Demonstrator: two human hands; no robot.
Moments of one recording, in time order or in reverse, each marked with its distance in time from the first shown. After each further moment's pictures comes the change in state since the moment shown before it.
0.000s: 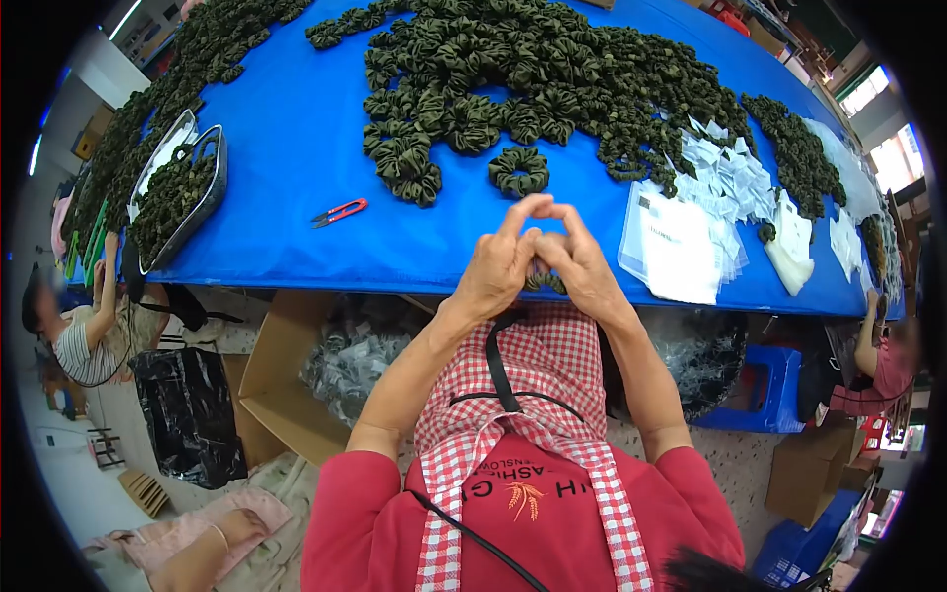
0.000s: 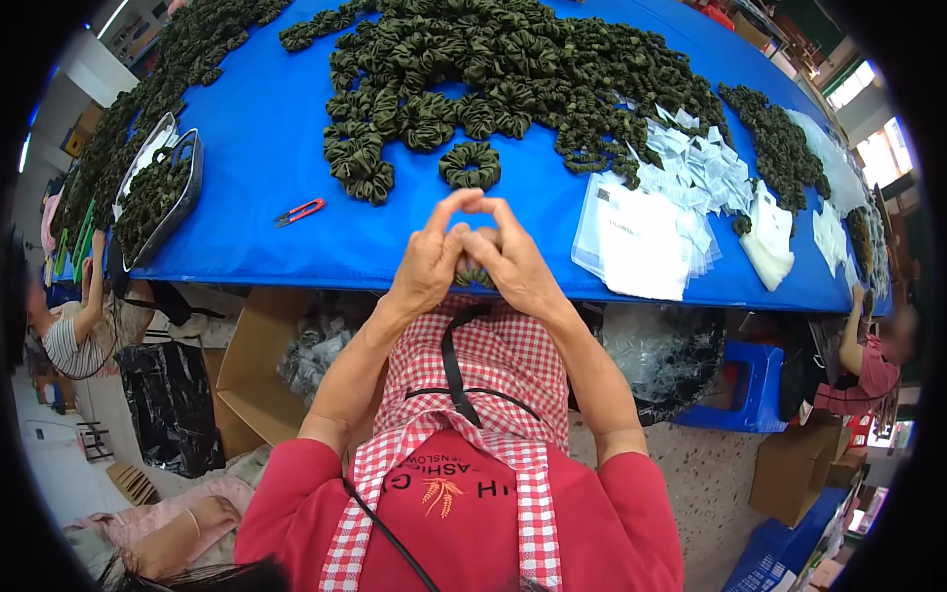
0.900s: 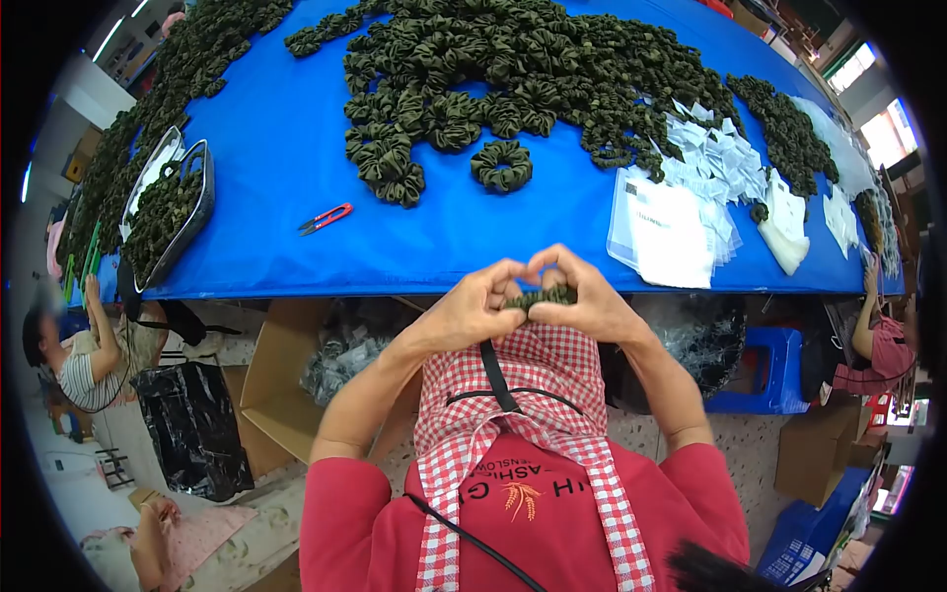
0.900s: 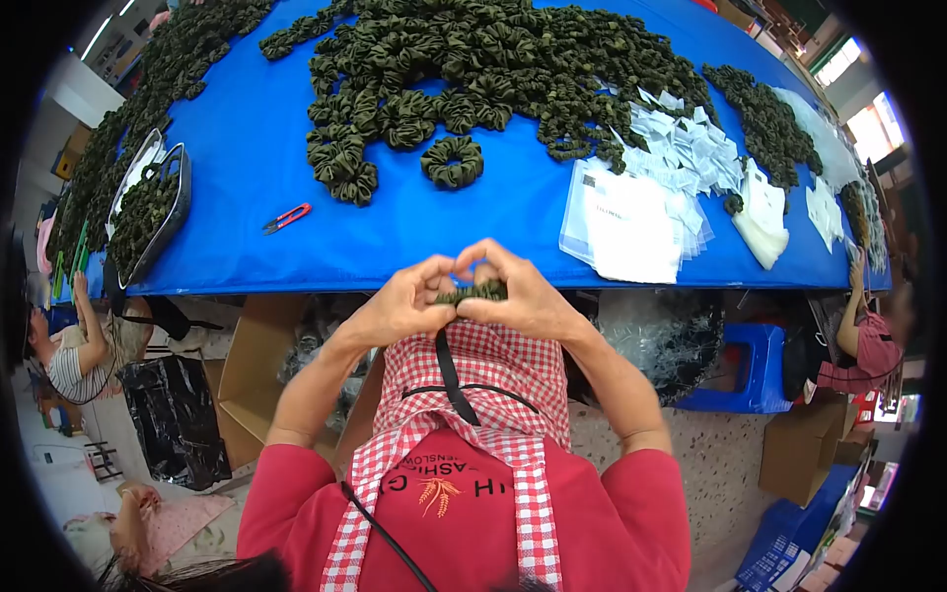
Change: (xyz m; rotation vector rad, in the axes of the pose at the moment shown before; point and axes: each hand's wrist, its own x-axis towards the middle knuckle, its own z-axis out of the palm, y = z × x) left_hand -0.040 -0.001 -0.021 -0.393 -0.449 -0.414; right_hand -0.045 -0.017 -0.016 -0.219 -0.164 0.112
